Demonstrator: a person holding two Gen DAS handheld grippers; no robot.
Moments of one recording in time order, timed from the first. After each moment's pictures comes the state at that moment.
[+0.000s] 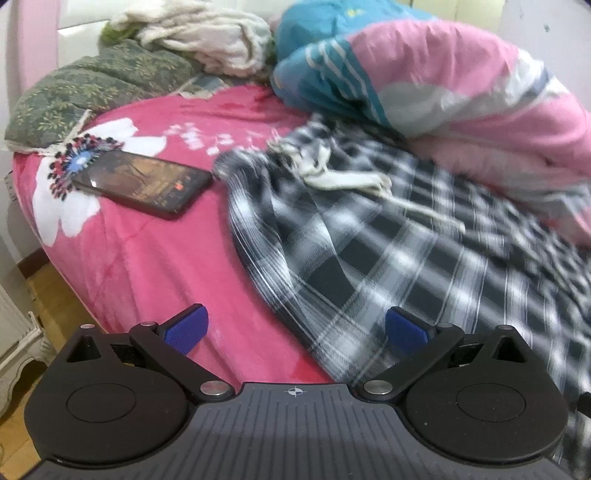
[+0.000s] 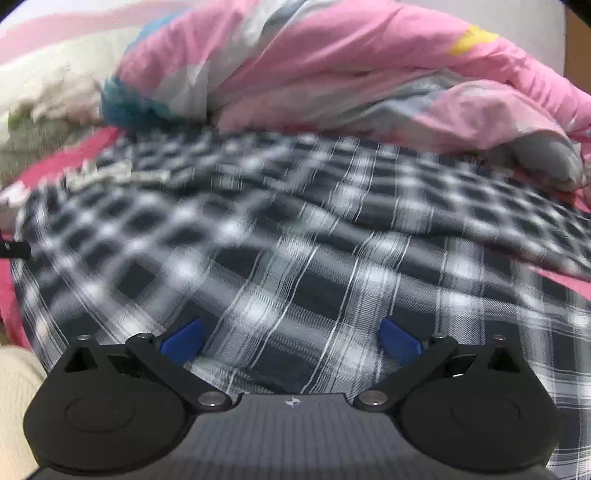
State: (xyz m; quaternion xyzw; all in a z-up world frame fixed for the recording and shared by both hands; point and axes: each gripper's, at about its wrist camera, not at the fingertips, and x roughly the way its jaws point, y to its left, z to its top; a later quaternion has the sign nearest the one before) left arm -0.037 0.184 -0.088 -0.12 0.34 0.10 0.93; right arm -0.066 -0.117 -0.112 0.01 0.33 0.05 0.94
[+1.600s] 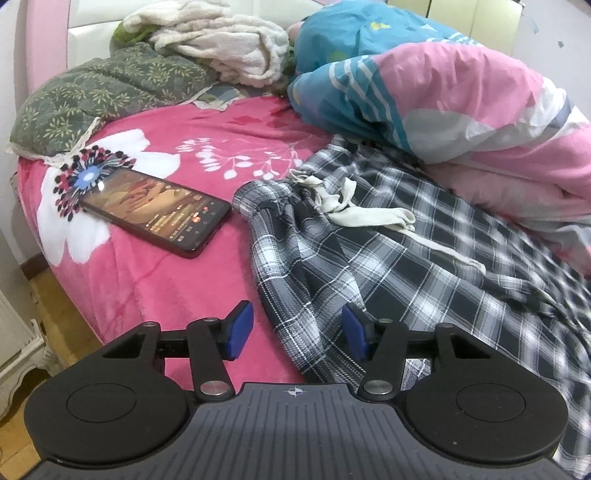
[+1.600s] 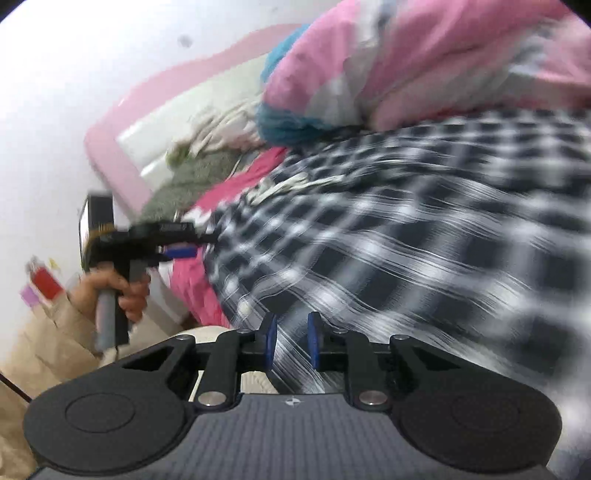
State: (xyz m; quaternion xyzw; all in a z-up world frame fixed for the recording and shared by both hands) left arm -0.014 0.209 -0.075 -0.14 0.34 0.11 0.93; right arm -0.109 -0.150 -0.109 0.19 0.35 0.31 0.86
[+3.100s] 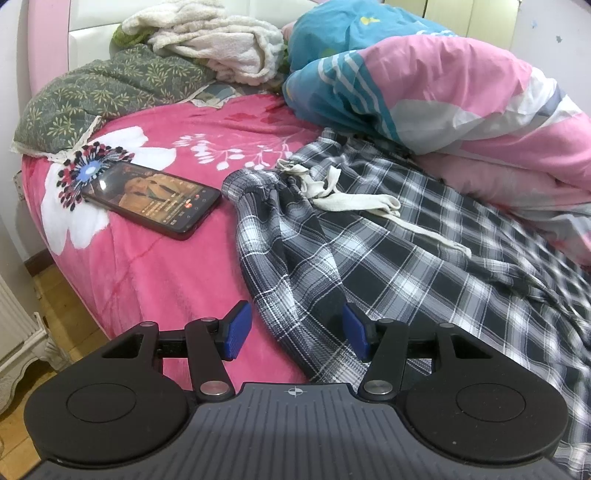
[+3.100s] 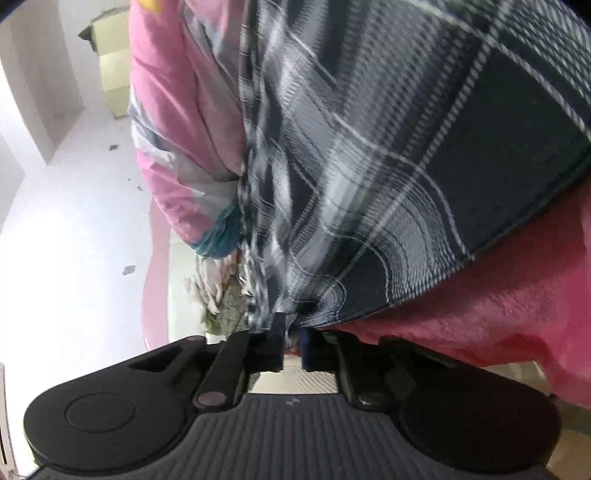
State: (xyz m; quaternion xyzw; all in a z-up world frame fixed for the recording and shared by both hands) left arm -0.027 0.188 -0.076 -0.13 0.34 0.11 0.93; right arm -0.167 -0.248 -0.228 0.66 0.34 0.19 0.65
